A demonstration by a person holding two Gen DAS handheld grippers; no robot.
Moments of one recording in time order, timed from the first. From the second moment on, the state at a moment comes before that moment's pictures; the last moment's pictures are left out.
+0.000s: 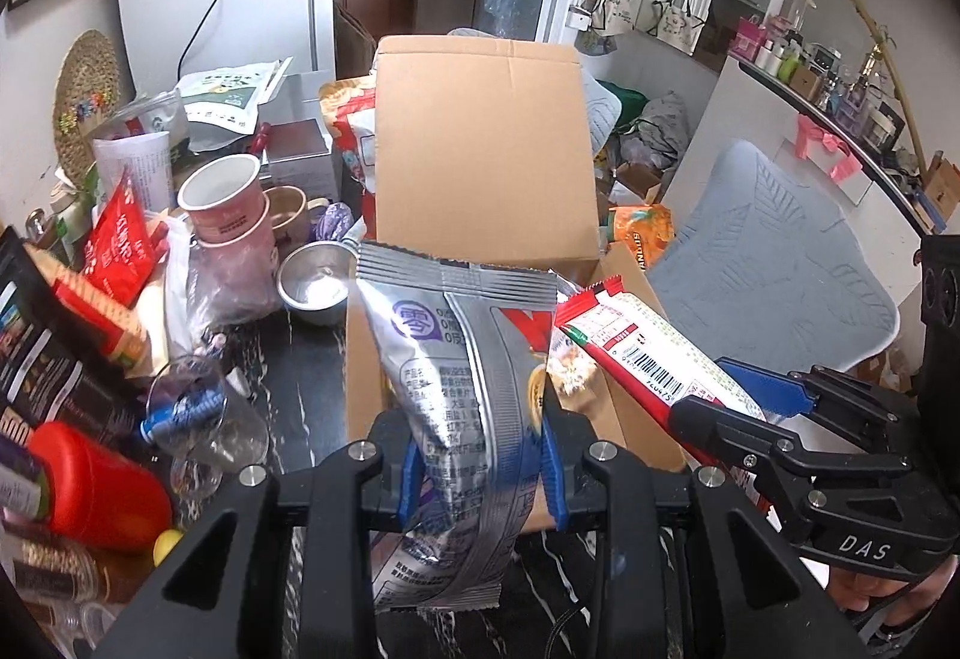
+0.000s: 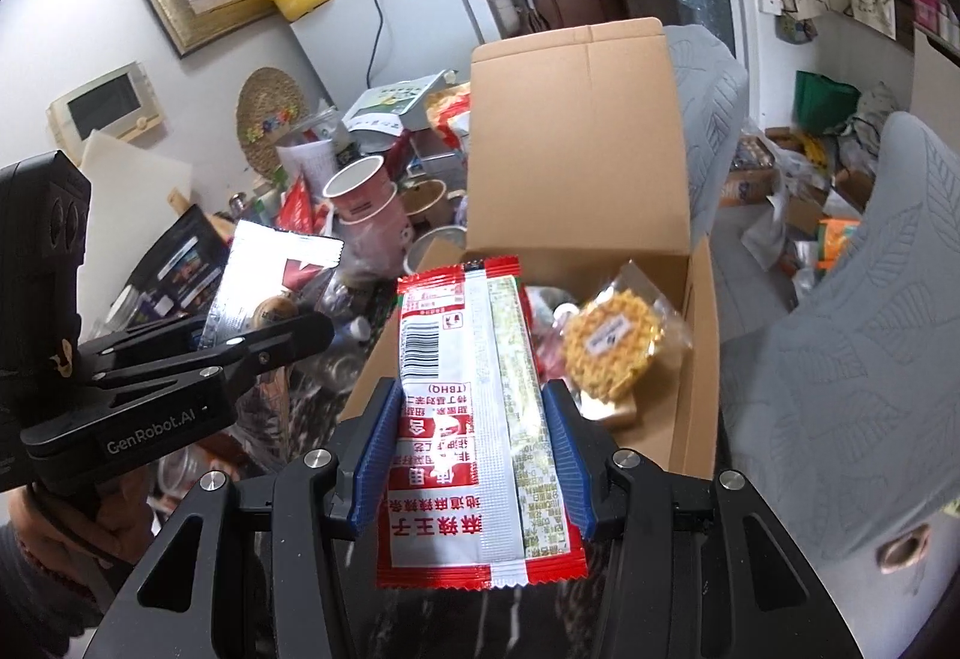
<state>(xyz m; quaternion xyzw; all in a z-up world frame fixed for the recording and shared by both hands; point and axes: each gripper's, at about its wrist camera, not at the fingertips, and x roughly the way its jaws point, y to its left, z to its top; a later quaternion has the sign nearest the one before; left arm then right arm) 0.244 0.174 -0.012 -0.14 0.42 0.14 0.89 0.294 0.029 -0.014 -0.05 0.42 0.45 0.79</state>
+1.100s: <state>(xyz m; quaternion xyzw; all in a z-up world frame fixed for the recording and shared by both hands) 0.325 0.206 -0.115 -0.15 0.51 0.15 0.83 0.373 0.088 -0.101 -0.09 0.47 0.43 0.77</state>
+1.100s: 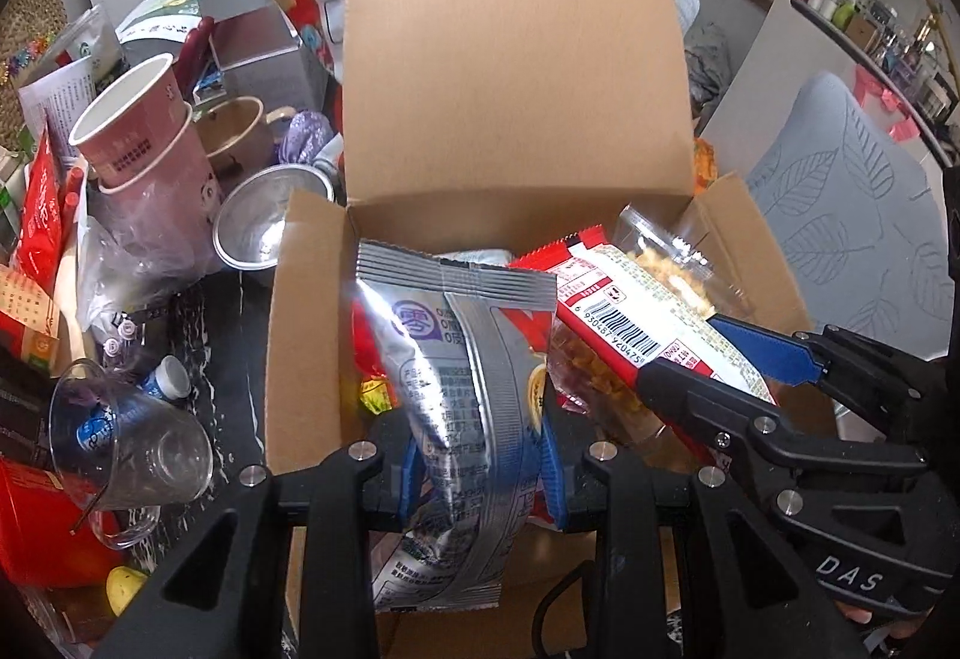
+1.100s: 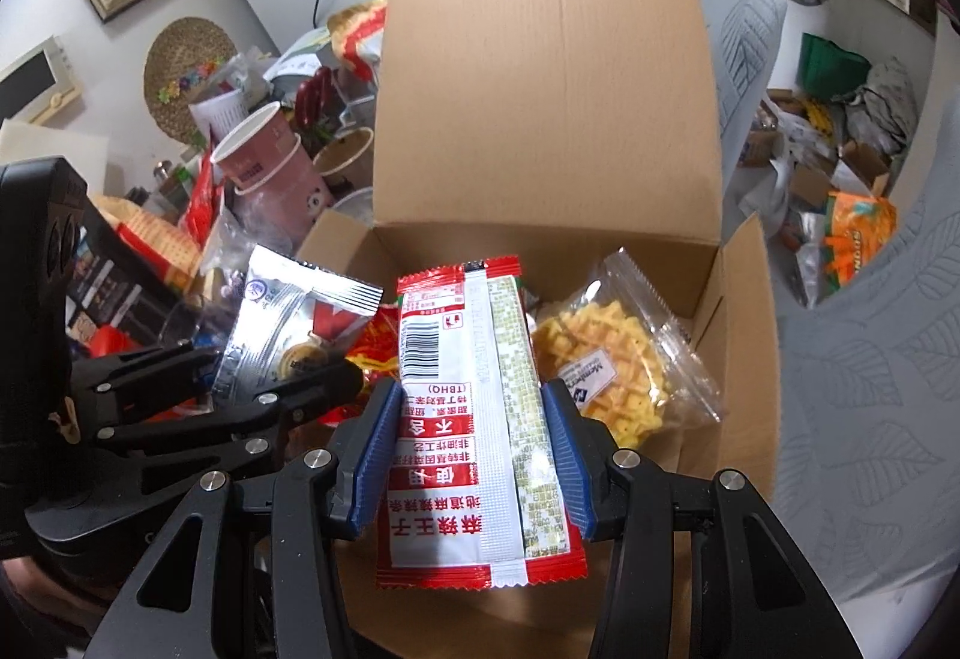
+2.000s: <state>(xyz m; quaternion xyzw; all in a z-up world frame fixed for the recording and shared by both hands) 0.331 0.205 -0.137 -0.14 0.56 0.18 0.80 0.377 0.090 -0.128 -0.14 0.51 0.39 0.76</state>
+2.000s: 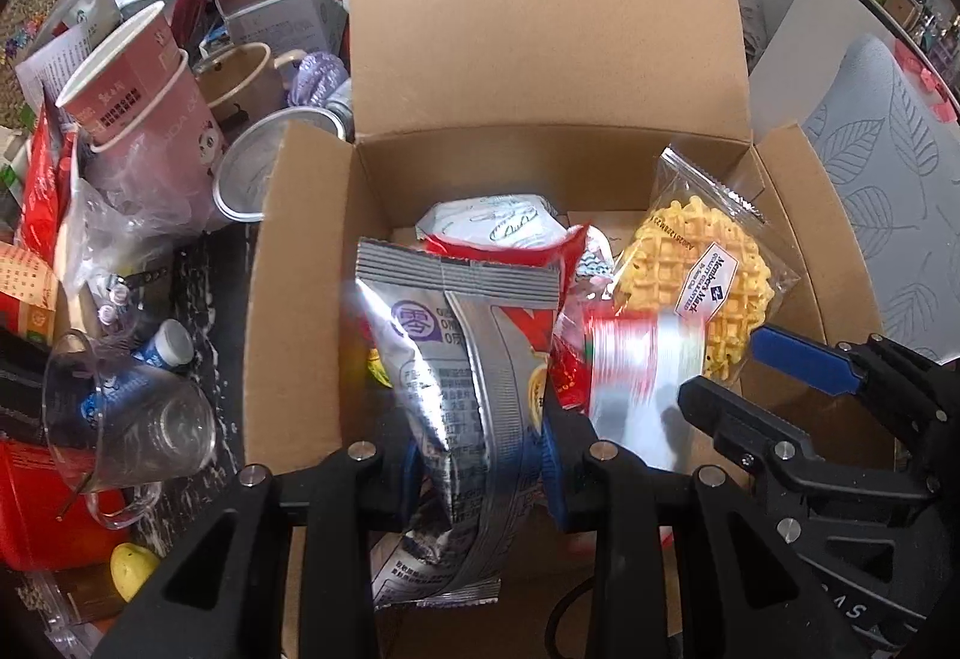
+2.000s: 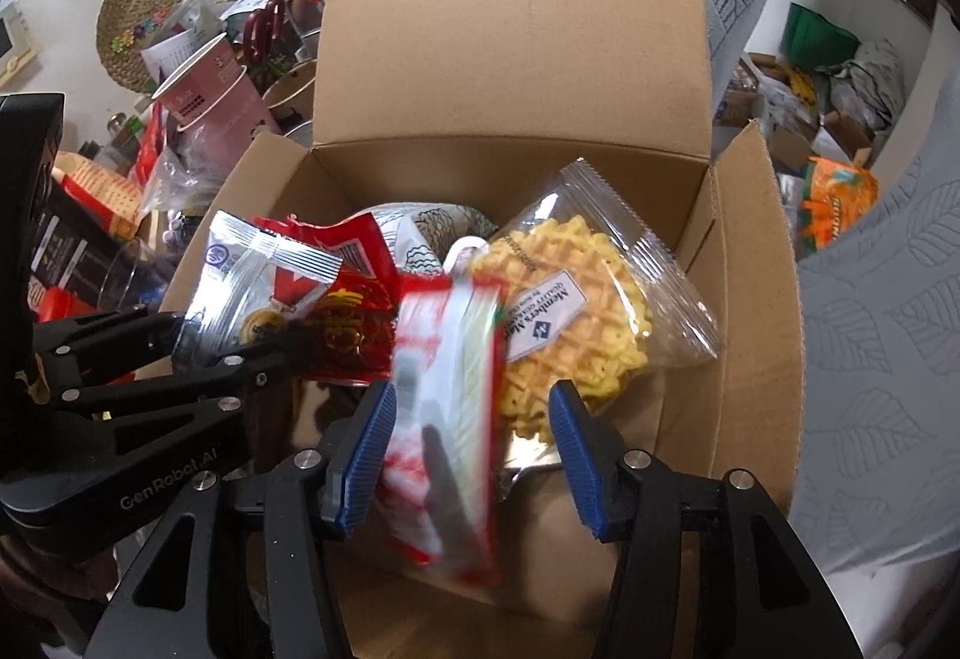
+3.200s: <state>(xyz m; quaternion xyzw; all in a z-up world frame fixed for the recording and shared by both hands) 0.284 0.182 -0.012 -0.08 0.45 0.21 0.87 0.326 0.064 -0.022 -0.14 0.41 0.38 0.82</state>
